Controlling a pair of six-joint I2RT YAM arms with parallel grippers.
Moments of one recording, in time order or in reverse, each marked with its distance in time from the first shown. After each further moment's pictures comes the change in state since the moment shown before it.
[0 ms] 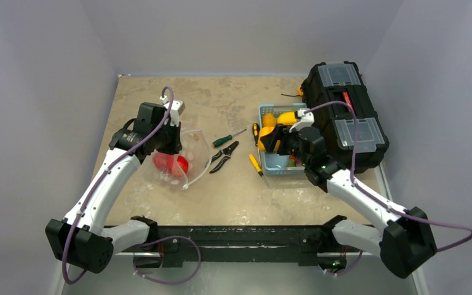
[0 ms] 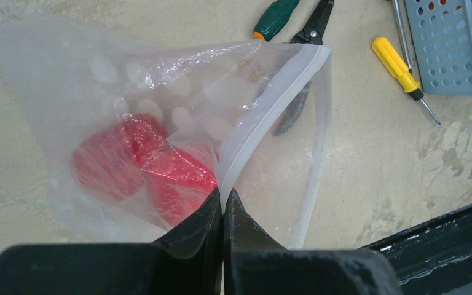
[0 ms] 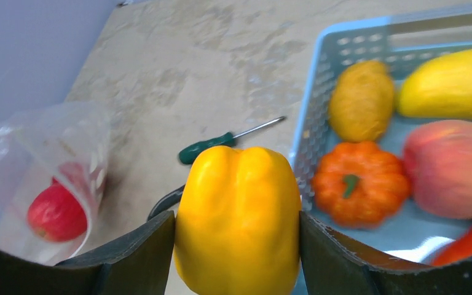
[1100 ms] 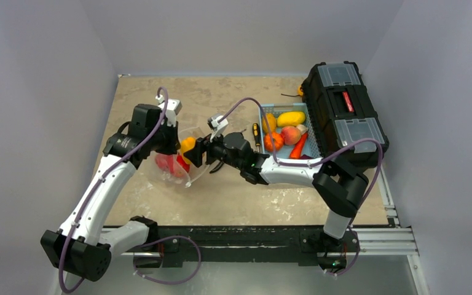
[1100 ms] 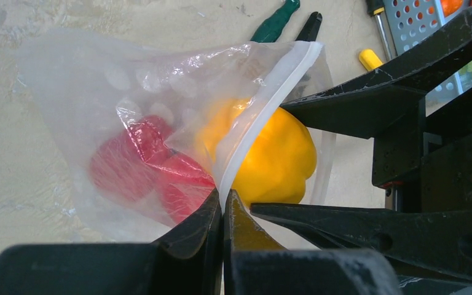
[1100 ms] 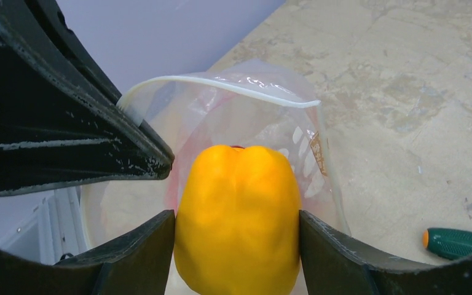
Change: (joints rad) left arm 0.000 -0.058 0.000 -0.001 0.001 0.001; right arm 0.480 0.681 0.402 0.442 -0.069 -0.082
